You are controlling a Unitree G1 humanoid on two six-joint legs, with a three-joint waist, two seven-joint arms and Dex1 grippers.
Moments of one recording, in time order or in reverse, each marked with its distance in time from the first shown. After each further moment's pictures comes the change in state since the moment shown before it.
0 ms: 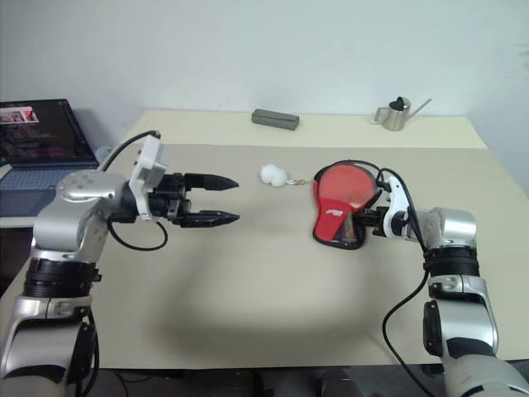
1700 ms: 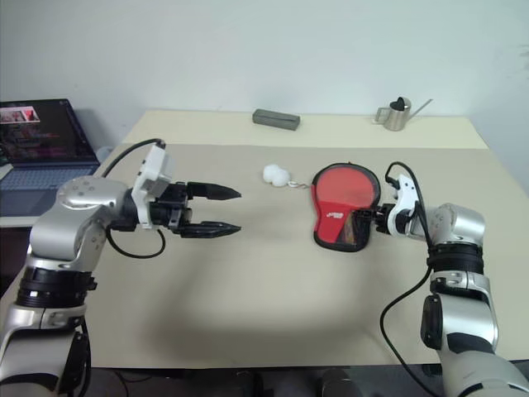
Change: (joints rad) left arm 0.030 0.013 -0.017 -0.067 -0.022 0.029 0.042; right arm -0.049 0.004 -0.104 0.100 0.039 -0.014 -0.108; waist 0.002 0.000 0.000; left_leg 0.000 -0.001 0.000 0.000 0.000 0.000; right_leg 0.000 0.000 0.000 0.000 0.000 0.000
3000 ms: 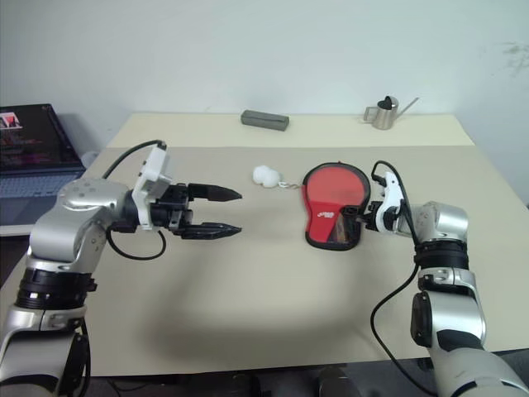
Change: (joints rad) left arm 0.009 0.000 0.000 -0.015 -0.011 0.016 0.002; right arm -0.028 0.068 0.040 0.010 -0.036 -0.024 -0.003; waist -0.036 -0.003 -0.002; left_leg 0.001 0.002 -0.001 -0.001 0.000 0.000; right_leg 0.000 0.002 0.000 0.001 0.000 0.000
